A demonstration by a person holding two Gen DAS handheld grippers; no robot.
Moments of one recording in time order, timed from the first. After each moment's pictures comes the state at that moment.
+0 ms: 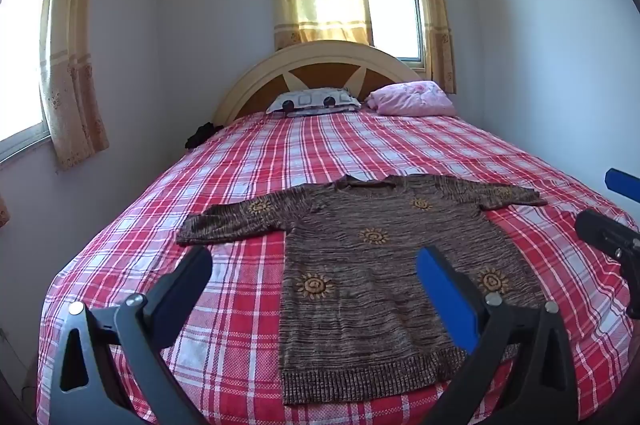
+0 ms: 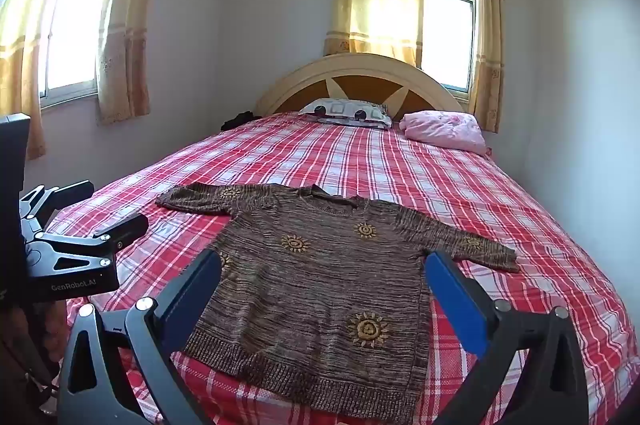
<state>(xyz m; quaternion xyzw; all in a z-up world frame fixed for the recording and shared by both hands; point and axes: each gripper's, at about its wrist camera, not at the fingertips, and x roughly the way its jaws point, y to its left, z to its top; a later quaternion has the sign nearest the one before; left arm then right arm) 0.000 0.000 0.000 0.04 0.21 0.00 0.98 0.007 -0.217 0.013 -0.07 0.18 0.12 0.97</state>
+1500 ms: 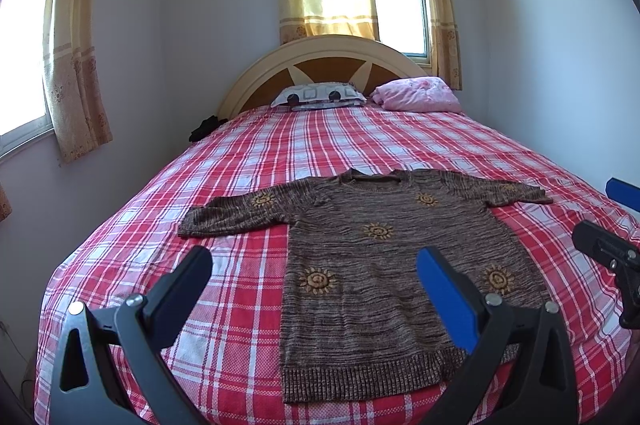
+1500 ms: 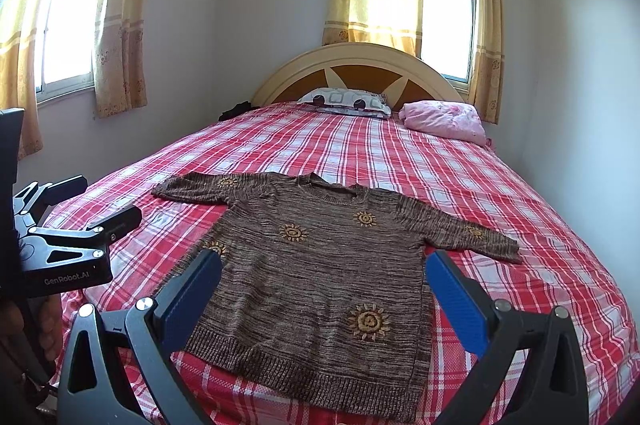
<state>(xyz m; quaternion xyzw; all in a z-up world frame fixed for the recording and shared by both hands) 0.004 -0.001 -0.007 0.03 0.21 0.00 0.98 0.015 -0.217 0.000 -0.07 0.20 0.12 0.97</state>
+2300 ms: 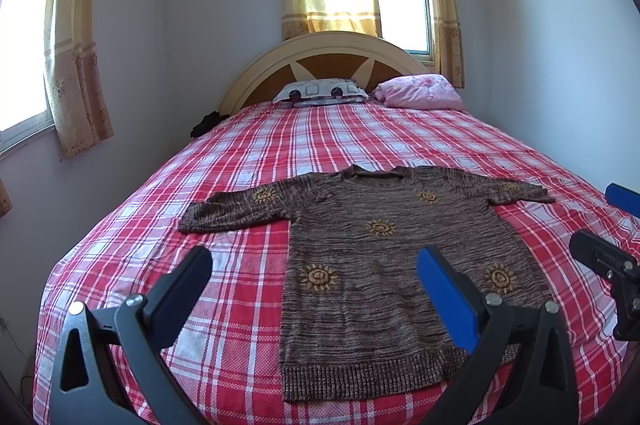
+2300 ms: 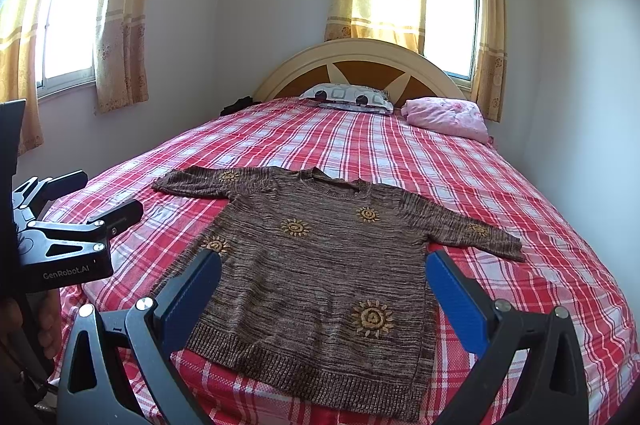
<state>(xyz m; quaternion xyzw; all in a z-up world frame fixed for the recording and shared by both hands) 0.006 0.003 -0.014 0.03 0.22 0.00 0.97 0.015 -0.213 -0.002 -0.07 0.20 0.12 0.97</state>
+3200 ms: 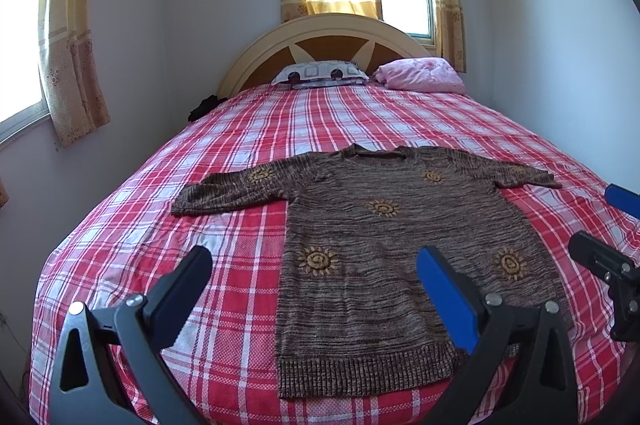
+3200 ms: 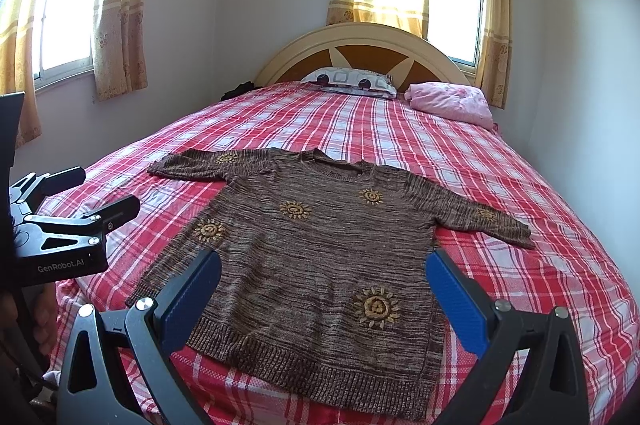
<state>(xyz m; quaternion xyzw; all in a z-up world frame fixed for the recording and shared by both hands) 0.026 0.004 -0.033 0.03 0.26 0.00 0.97 0.035 -0.212 -0.026 -0.08 0.23 0.13 0.96</state>
